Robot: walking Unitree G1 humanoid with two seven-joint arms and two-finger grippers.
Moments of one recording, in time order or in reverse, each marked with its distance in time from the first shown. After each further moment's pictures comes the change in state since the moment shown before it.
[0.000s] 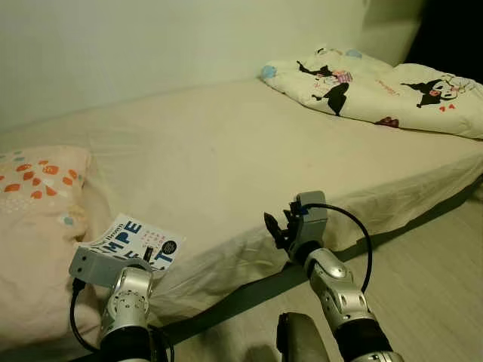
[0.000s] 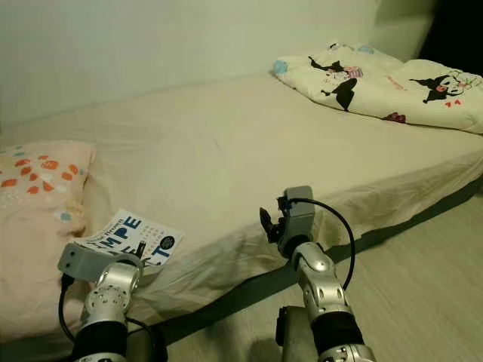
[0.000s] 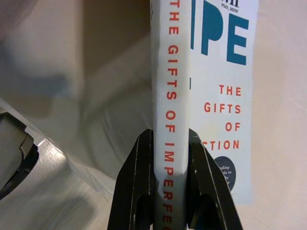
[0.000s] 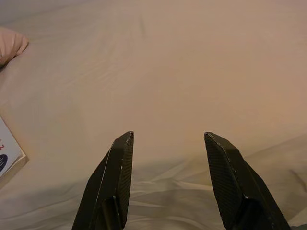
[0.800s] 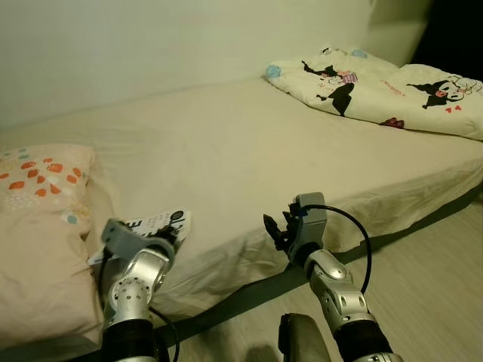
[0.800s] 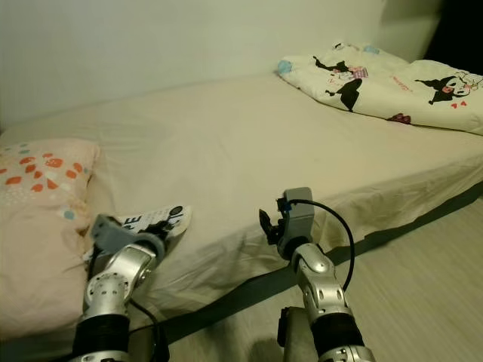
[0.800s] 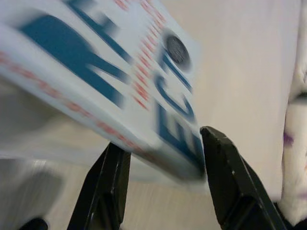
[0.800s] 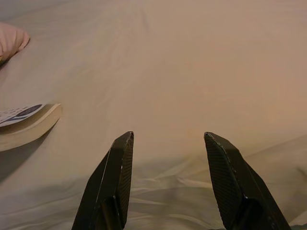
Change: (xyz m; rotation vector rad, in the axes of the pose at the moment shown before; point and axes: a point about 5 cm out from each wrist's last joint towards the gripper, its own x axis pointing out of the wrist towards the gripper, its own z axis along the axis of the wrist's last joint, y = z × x) left arm -0.035 -0.046 -0.033 0.174 0.294 -0.383; right arm -0.001 -0.001 -0.002 0.003 0.012 -0.002
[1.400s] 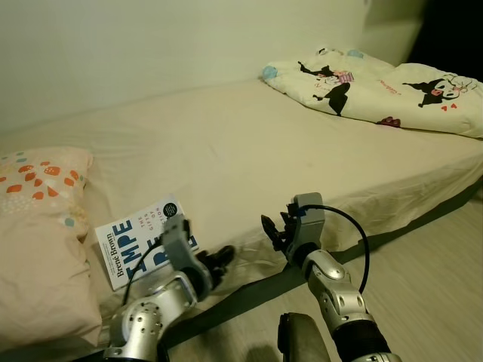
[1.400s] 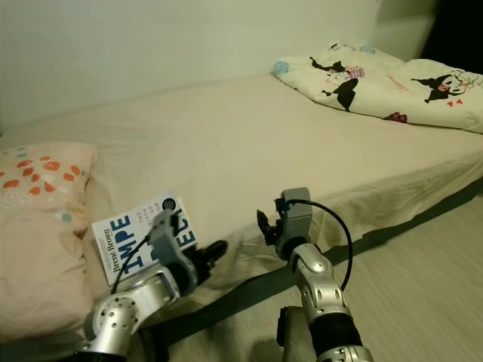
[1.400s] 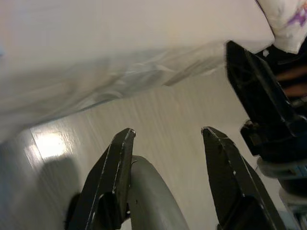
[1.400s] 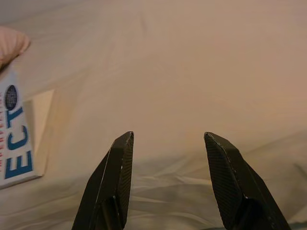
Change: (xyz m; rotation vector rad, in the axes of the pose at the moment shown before) left arm -0.036 -0.013 -0.051 0.517 0.250 -0.402; right arm 0.001 0.002 -0.001 0.008 0.004 0.002
